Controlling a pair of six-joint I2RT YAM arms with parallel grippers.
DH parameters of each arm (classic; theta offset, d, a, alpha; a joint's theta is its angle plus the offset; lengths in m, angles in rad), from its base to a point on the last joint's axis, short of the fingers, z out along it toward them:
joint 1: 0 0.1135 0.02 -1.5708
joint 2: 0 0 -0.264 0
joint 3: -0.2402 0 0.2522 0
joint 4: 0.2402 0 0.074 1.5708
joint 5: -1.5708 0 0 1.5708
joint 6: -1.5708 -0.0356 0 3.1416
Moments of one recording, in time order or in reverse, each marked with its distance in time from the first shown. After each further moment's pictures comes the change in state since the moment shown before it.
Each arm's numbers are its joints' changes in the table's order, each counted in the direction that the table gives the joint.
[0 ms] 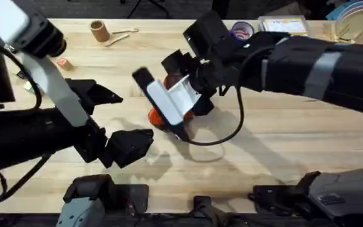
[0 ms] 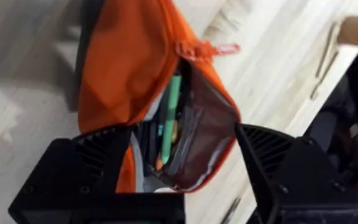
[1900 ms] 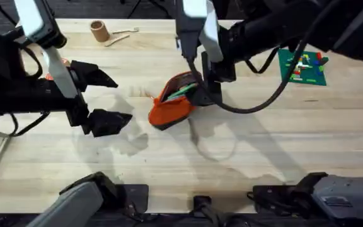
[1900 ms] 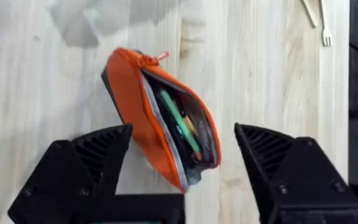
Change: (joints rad) left arm 0.350 0.496 0.000 0.006 -0.203 -0.784; right arm -0.118 -0.141 -0.223 0.336 0.278 -0.533
